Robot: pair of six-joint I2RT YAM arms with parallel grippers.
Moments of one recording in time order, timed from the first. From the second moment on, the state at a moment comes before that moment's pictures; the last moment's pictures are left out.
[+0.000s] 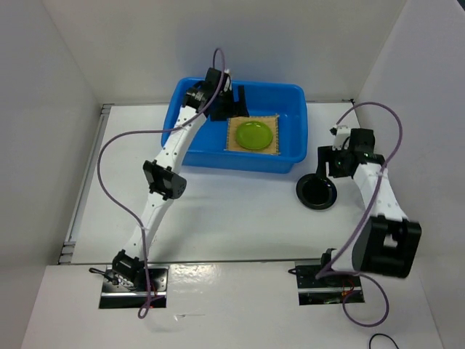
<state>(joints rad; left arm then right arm) -0.42 2.75 3.09 -1.08 0.18 -0.53 -0.20 1.24 0.99 -0.59 -0.26 -0.22</state>
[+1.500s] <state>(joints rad) -0.38 0.85 0.99 -0.67 -0.35 -0.26 -0.24 1.76 1.07 -0.58 -0.11 -0.20</state>
